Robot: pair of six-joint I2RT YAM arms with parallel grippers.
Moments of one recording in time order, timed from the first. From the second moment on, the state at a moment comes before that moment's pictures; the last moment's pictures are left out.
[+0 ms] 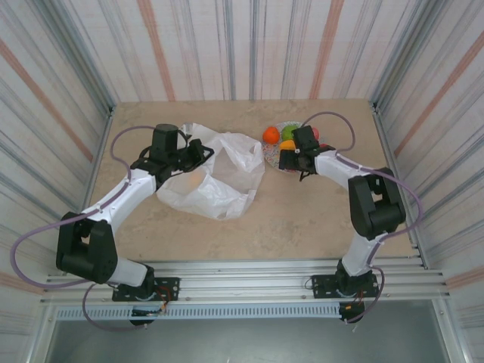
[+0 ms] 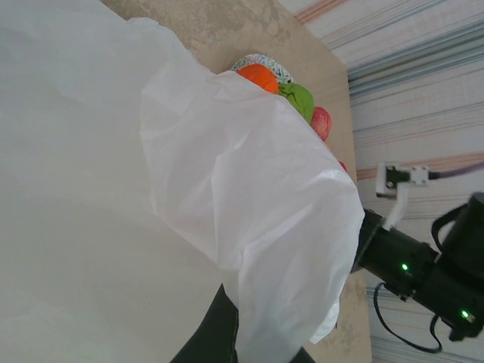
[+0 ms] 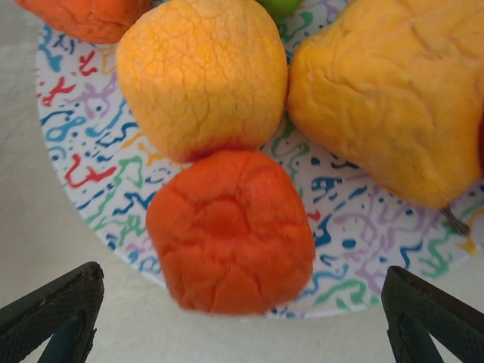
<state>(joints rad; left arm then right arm) -0.32 1.42 1.01 -0.17 0.44 -0.79 0.33 1.80 1.16 -0.35 0.12 0.37</state>
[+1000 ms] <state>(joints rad) -0.32 1.42 1.01 -0.17 0.47 -0.79 0.40 1.47 0.95 -0.34 0.02 0.31</state>
